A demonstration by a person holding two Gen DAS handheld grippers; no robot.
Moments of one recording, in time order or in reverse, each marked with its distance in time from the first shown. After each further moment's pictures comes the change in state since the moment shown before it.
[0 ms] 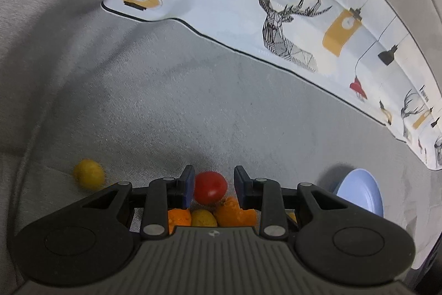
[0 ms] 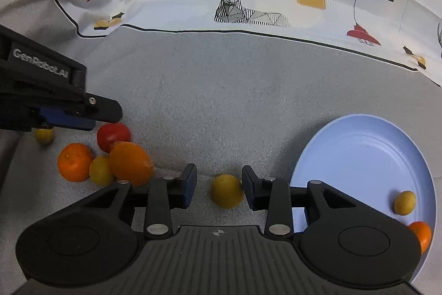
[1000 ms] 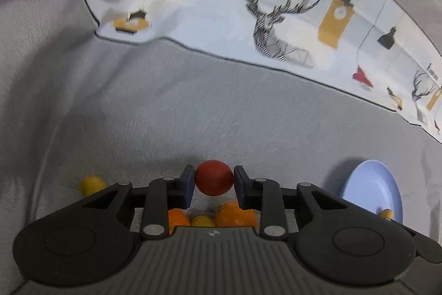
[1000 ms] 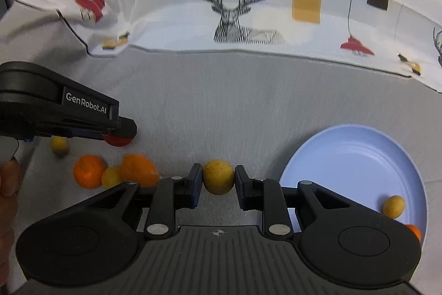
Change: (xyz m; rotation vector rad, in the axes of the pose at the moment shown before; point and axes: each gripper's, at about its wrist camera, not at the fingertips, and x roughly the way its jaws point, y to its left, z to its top) left arm -0.012 -0.029 -0.002 0.117 -0.068 0.093; right arm -0.034 -0.018 0.002 0.033 -0.089 0.056
